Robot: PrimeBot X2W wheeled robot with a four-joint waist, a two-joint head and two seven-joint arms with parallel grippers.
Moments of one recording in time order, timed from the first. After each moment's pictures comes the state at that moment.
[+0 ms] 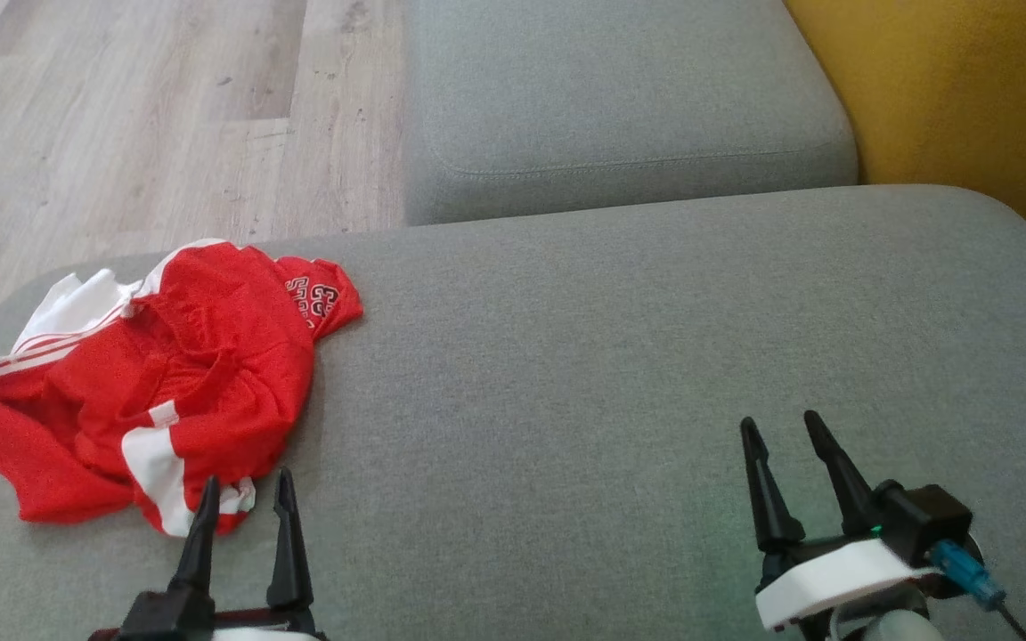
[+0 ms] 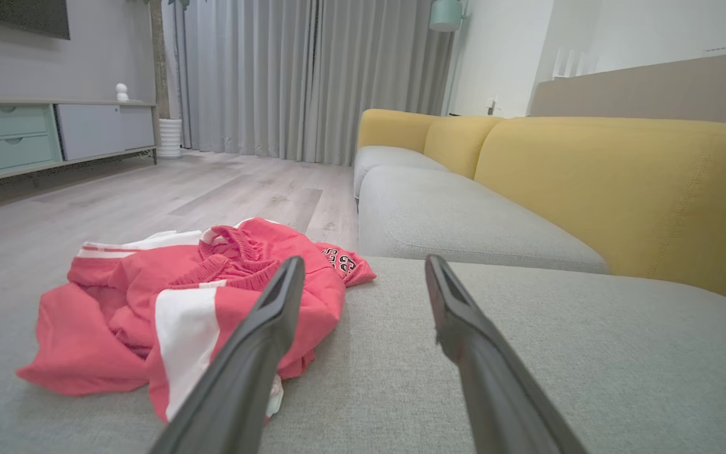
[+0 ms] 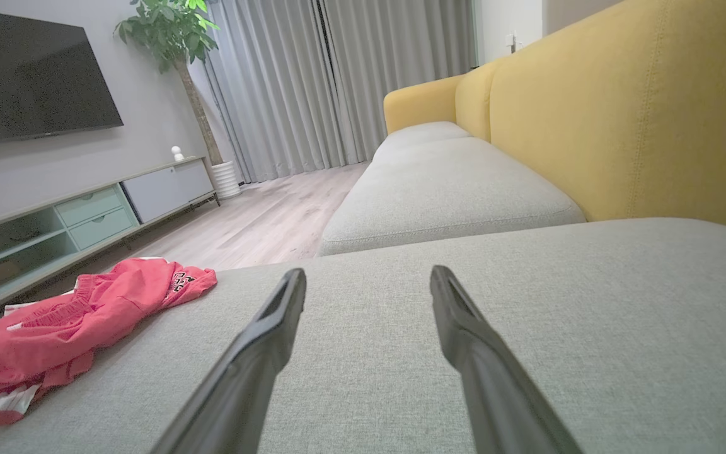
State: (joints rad) left arm 0.15 0.05 -0.11 0.12 -0.21 0.02 -0.21; right arm 0.04 -0.04 0.15 0.27 0.22 0.12 -0.21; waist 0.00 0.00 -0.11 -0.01
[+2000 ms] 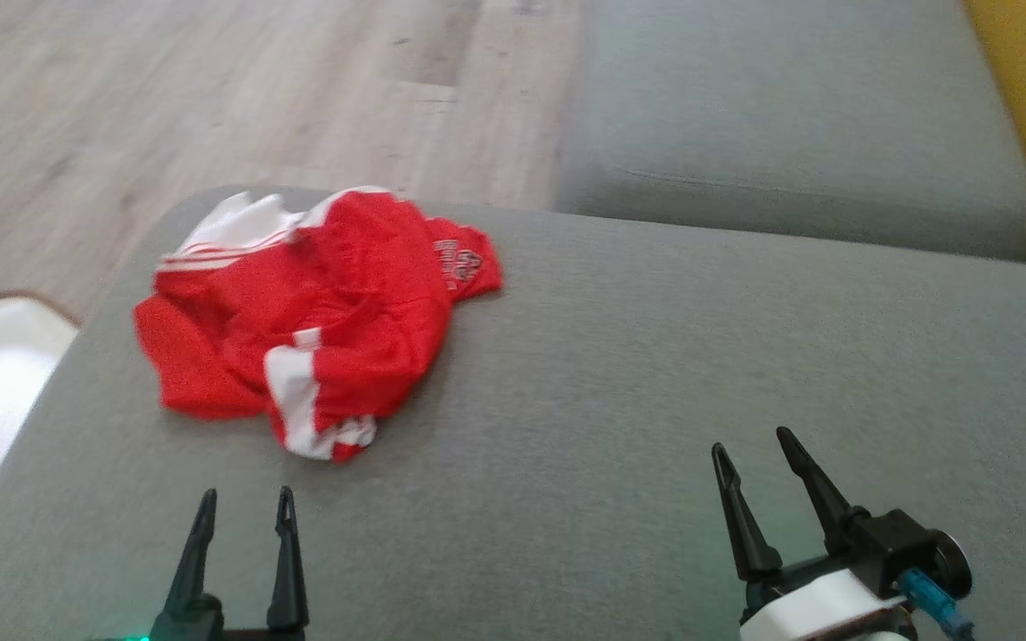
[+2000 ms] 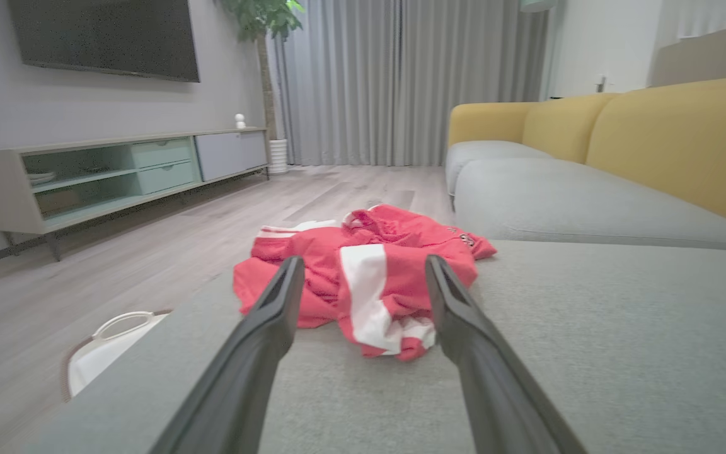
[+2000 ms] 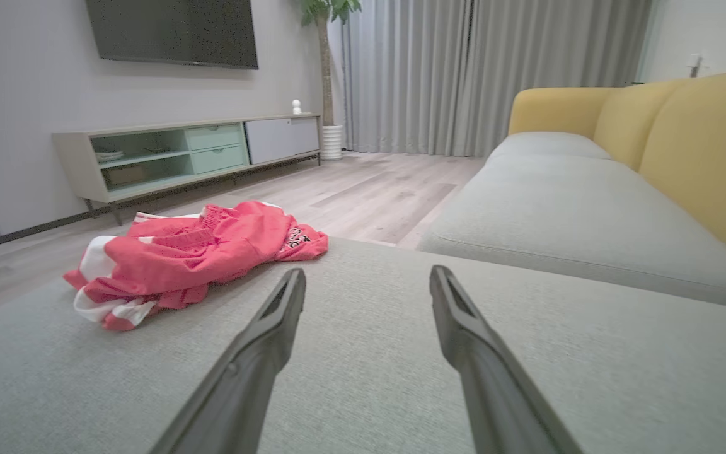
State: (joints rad) left arm 0.18 0.05 -0.09 0.13 -0.04 0.05 -0.25; right arm 0.08 -0.04 0.19 0.24 0.07 0.12 -0.25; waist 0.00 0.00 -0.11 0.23
